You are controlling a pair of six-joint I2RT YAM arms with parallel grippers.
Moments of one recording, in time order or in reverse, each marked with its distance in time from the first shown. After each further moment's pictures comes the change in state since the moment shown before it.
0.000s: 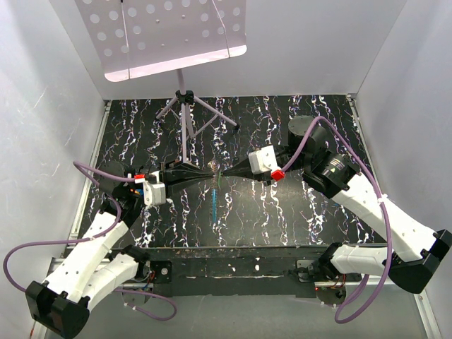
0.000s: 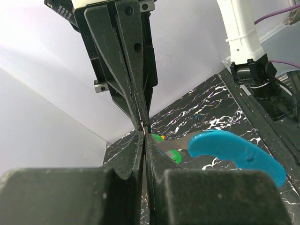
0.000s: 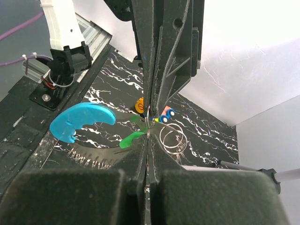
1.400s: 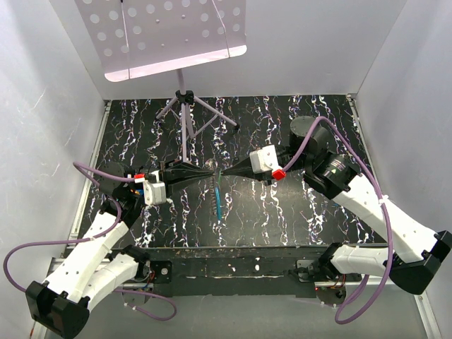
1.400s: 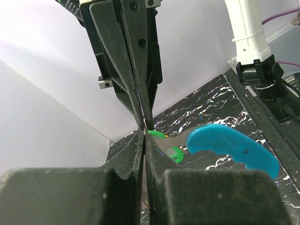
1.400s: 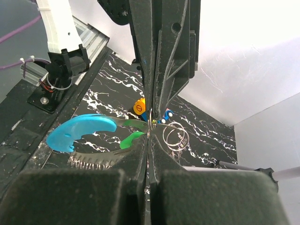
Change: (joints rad) left arm 0.000 -0.002 -0.010 0.018 -0.026 -0.011; right arm 0.000 -0.009 -0.006 0.030 0.008 0.027
